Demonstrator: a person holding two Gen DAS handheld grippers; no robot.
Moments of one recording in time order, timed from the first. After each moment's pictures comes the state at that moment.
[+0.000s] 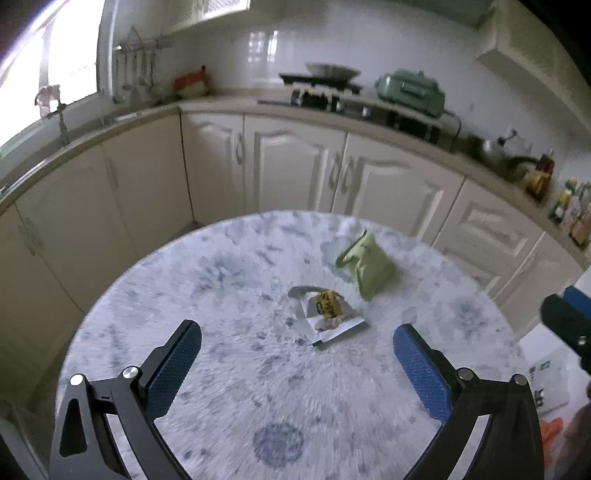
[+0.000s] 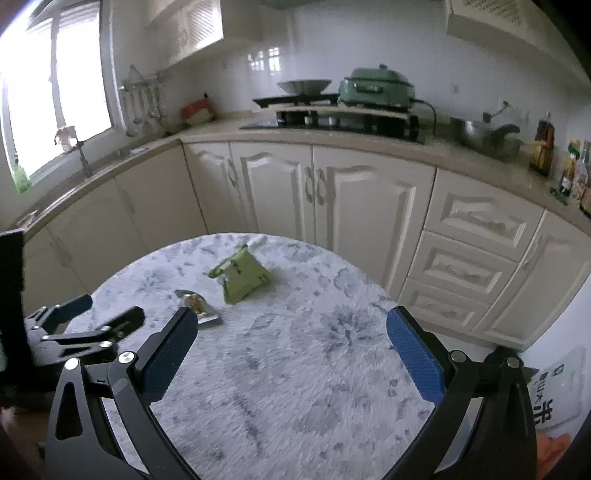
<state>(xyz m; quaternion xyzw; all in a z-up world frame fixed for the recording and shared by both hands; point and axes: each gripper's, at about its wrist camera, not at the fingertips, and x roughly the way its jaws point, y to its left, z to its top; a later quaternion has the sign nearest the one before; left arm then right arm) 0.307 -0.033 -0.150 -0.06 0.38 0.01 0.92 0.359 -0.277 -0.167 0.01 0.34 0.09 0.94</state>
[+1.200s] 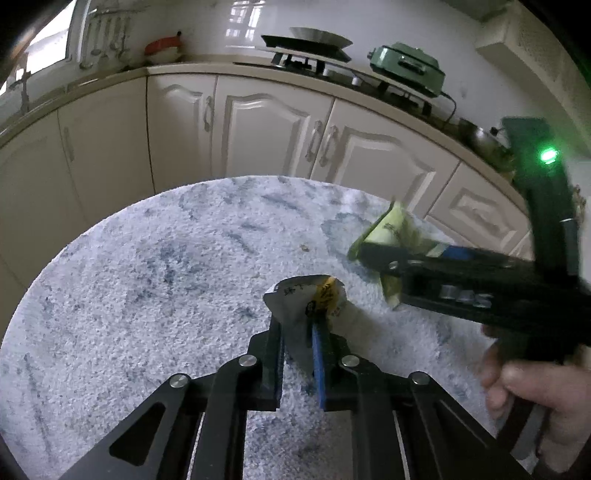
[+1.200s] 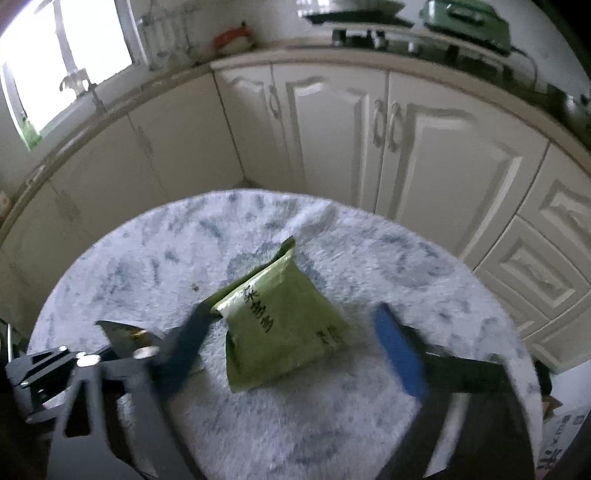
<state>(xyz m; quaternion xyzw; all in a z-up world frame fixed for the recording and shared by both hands) 0.433 0.029 -0.225 -0.10 0.40 -0.06 0.91 0.521 -0.181 -0.279 -0.03 0.45 0.18 0.87</state>
